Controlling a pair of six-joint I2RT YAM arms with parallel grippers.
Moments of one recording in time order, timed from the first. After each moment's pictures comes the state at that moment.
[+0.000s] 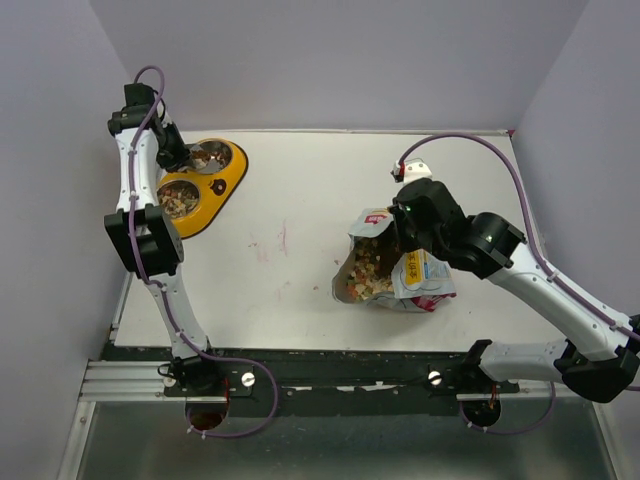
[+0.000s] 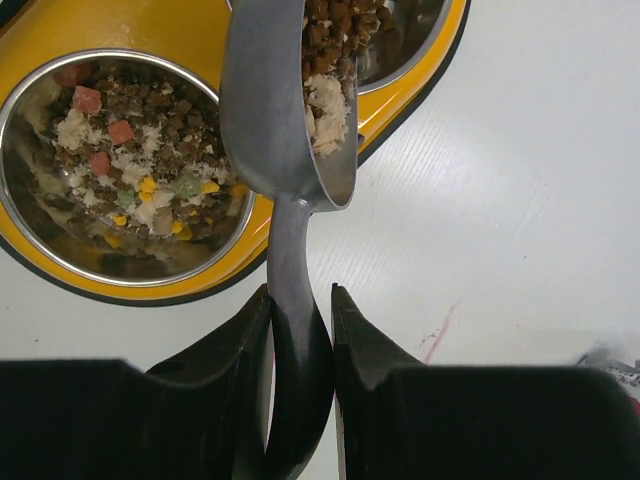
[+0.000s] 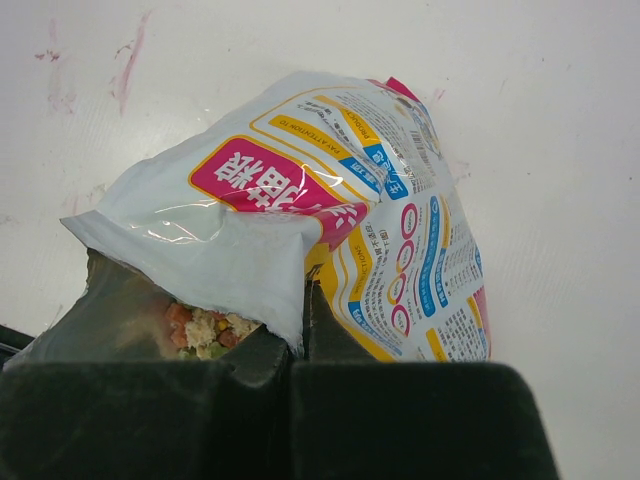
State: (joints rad) left arm 0.25 2.15 2.24 -1.12 0.23 -0.28; right arm 0.86 1.20 1.40 -0.93 0.42 0.33
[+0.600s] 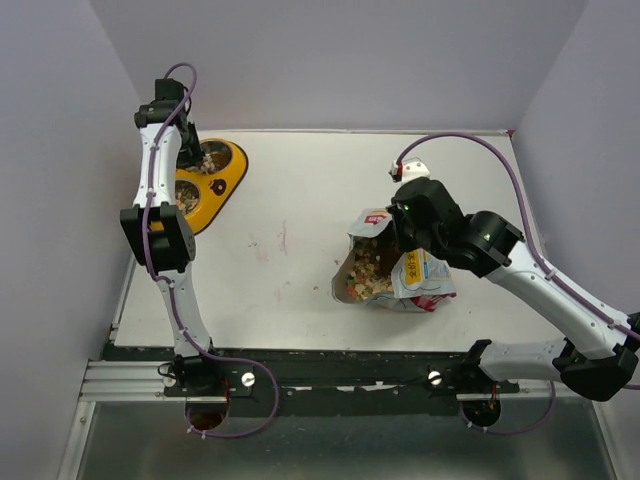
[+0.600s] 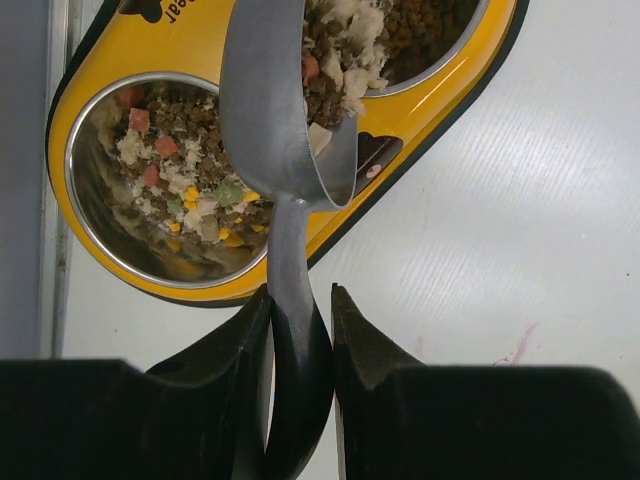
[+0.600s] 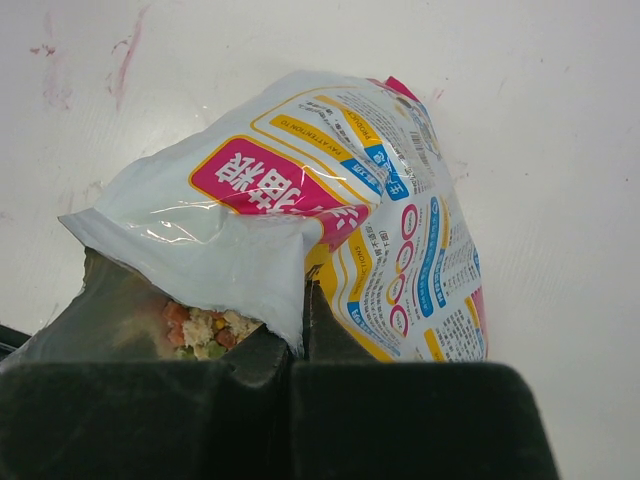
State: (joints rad) left arm 0.14 2.18 2.30 -1.16 -0.02 -0.18; right arm 0.86 1.22 1.41 -0.94 0.42 0.32
